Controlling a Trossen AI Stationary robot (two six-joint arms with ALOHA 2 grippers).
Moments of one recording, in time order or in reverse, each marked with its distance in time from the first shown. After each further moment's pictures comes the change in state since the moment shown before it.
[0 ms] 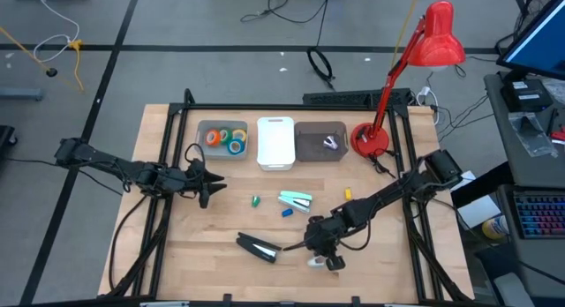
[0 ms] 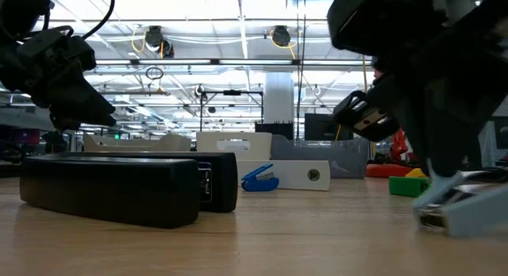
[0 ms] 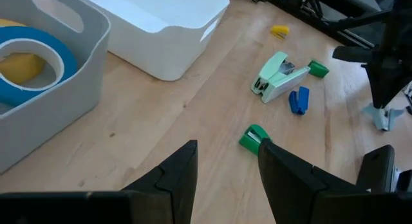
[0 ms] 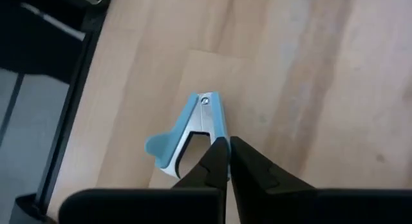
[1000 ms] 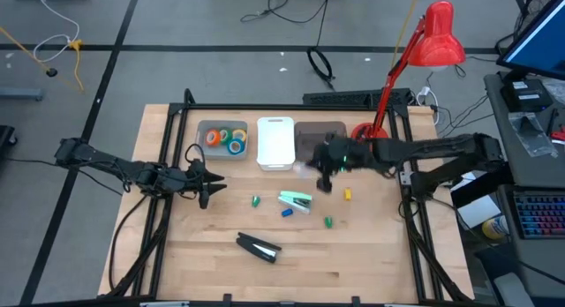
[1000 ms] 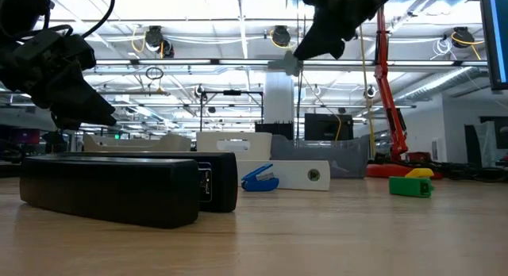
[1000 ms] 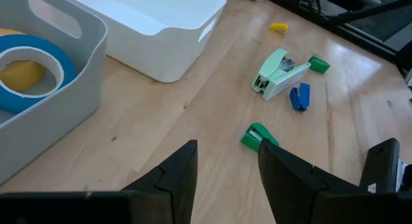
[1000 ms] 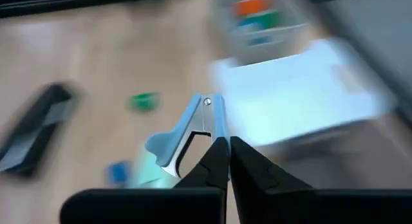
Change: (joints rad) left arm 0.000 0.002 0.000 0.001 0.001 0.041; right arm -0.475 -0.485 0.000 -0.120 0.396 -0.148
